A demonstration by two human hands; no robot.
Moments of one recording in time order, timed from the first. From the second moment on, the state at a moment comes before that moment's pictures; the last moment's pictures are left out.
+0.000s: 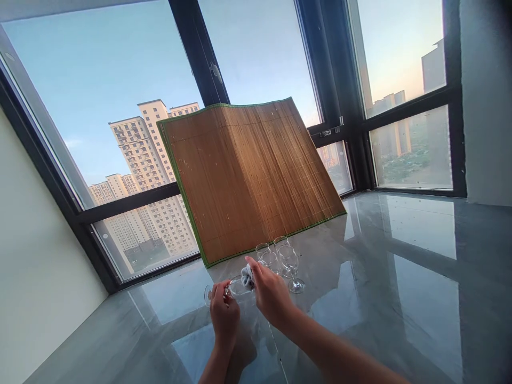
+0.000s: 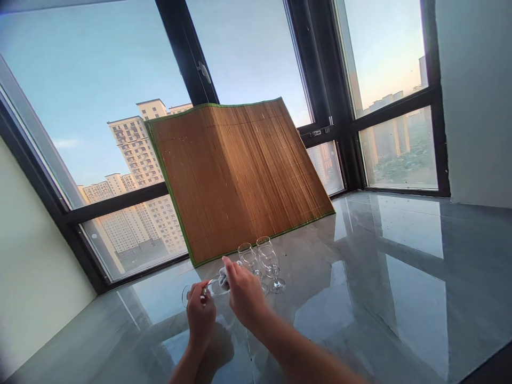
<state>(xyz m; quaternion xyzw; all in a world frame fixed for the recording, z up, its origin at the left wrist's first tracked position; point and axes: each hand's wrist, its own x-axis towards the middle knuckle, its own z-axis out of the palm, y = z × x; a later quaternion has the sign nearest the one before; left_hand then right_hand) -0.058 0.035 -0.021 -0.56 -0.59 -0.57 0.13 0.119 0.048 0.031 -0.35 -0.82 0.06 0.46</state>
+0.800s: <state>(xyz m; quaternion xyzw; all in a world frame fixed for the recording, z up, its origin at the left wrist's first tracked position) -0.046 0.031 -0.018 -0.58 -0.56 -0.59 0.04 0.113 0.036 0.033 -0.30 -0.78 0.32 0.44</state>
